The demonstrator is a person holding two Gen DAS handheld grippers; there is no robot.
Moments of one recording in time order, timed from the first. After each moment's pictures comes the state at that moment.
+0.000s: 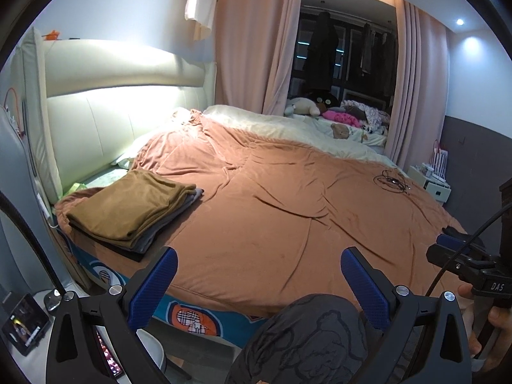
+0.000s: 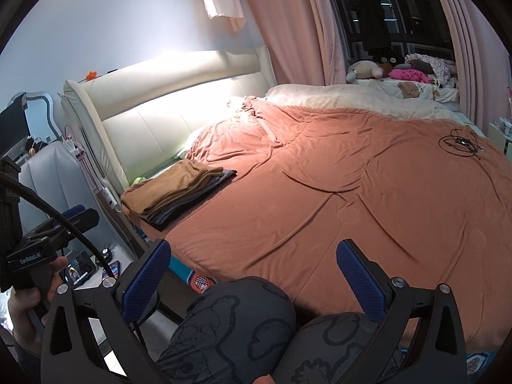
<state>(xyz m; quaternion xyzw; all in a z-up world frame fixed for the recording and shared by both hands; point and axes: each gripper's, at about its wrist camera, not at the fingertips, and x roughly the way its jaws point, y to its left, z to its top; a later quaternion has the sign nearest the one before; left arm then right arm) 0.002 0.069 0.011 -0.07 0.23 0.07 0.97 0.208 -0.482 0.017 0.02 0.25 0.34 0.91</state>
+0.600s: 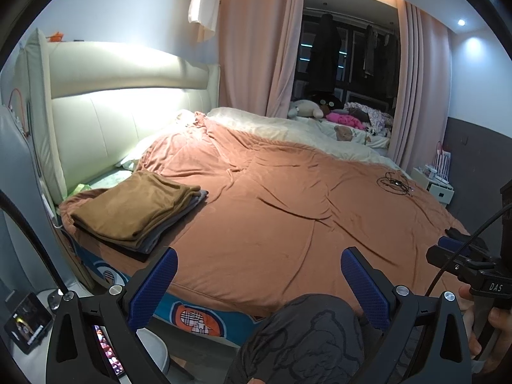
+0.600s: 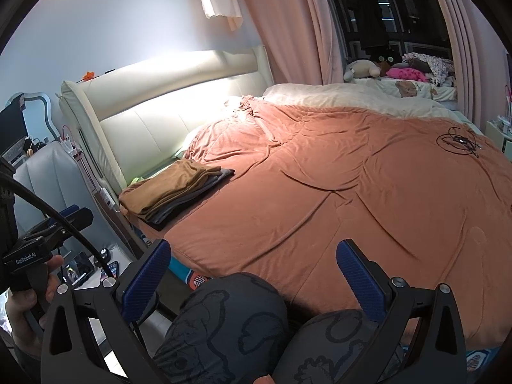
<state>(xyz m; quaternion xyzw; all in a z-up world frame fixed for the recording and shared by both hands) -0.005 0.064 0.013 -0.07 0.22 0.09 0.97 0.208 -0.483 0.015 0.02 0.25 0.33 0.91</state>
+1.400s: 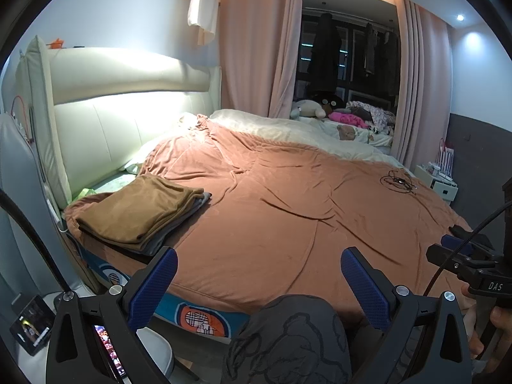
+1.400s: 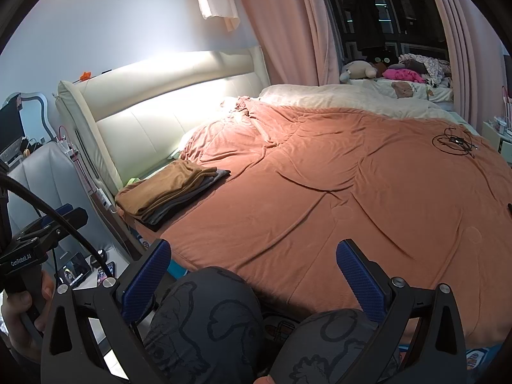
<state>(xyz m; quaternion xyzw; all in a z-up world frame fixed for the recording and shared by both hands) -0.008 0.056 0.014 -0.06 0.22 0.09 0.97 0.208 -0.486 0.015 0.01 0.25 0.33 0.91</state>
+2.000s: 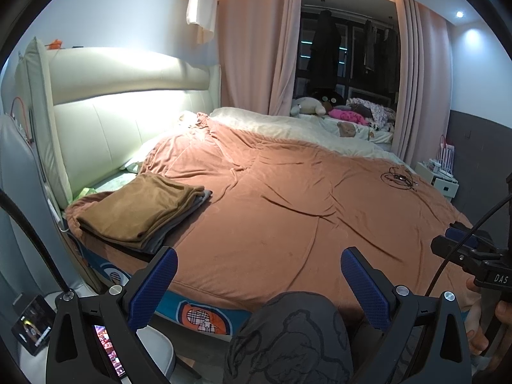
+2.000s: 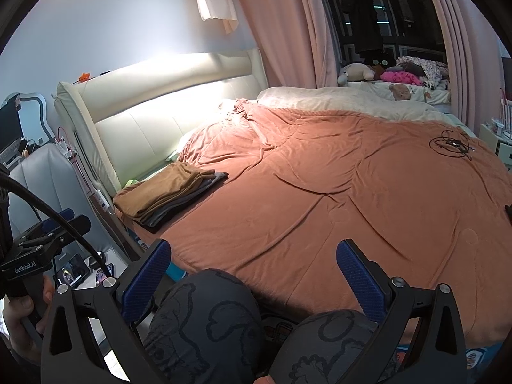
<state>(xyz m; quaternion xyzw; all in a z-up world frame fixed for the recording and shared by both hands) -0.008 0.064 0.014 -0.06 0.23 0.09 0.97 0.204 -0.487 0.017 0.01 0.24 0.32 0.92</state>
